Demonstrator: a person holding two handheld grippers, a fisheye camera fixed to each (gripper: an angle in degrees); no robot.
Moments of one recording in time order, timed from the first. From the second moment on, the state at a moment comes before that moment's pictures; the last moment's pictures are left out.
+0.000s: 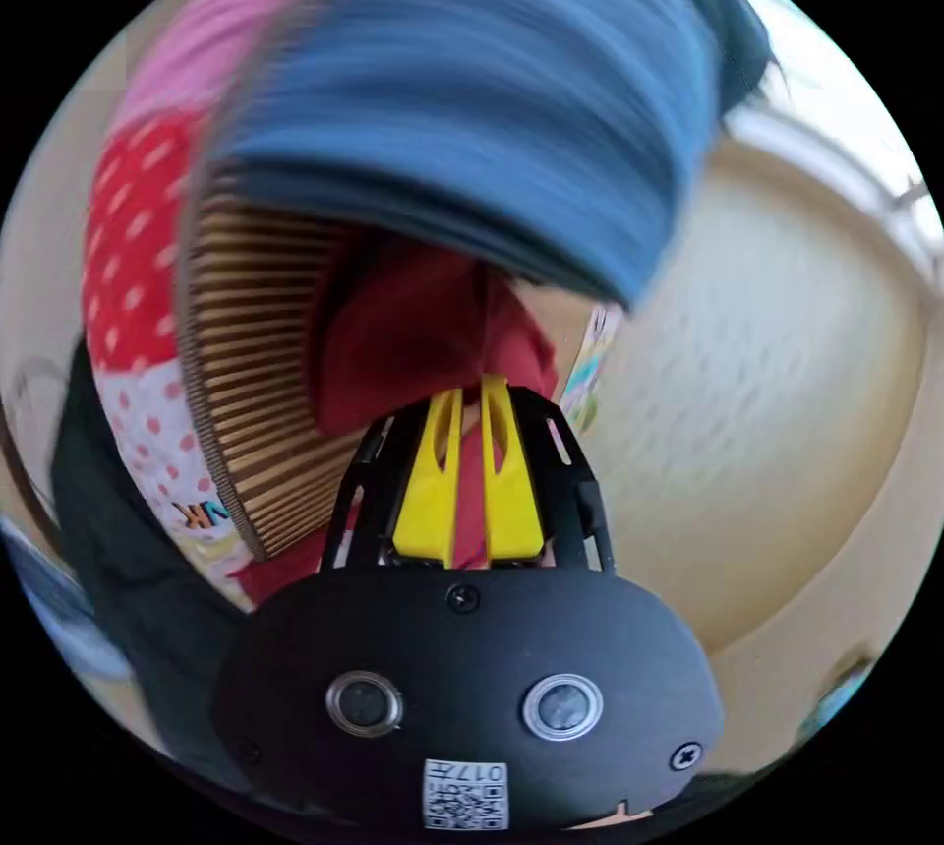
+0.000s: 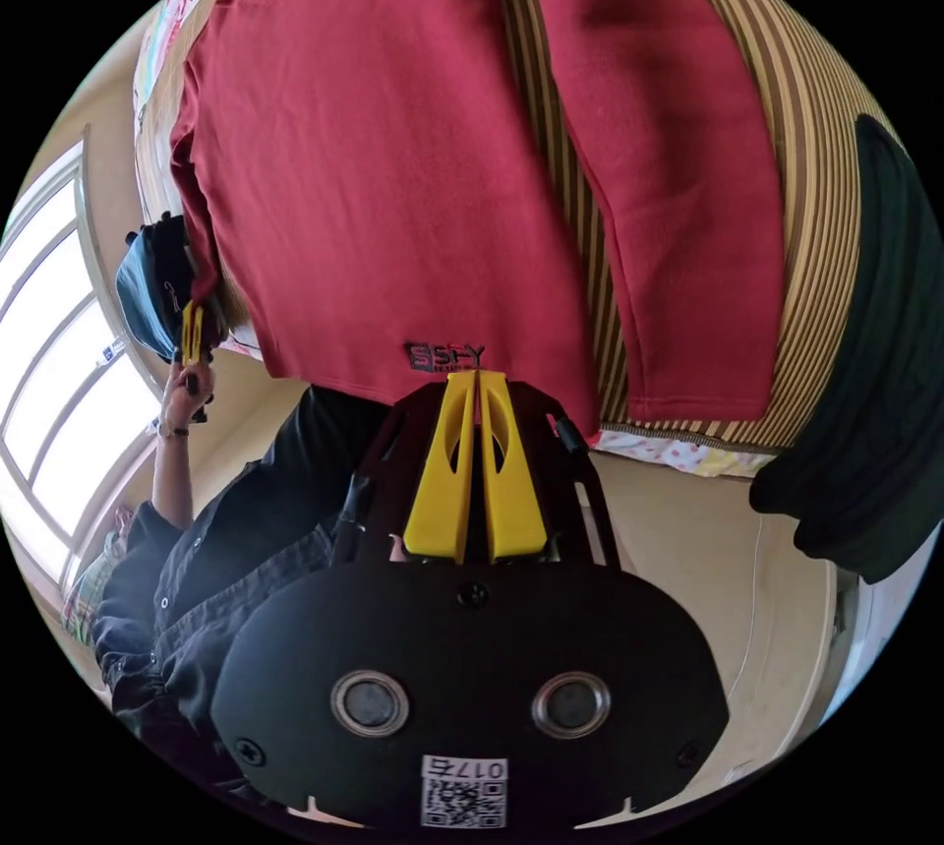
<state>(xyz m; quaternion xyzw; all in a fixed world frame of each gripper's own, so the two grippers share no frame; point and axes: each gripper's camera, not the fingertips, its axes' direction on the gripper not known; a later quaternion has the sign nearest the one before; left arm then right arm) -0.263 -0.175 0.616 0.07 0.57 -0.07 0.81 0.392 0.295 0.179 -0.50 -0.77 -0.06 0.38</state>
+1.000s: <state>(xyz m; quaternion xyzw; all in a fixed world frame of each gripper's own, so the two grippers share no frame) 0.133 0.057 0.546 0.11 0.33 0.48 0.81 0.470 0.448 0.346 -0.48 -0.84 0.21 0.11</state>
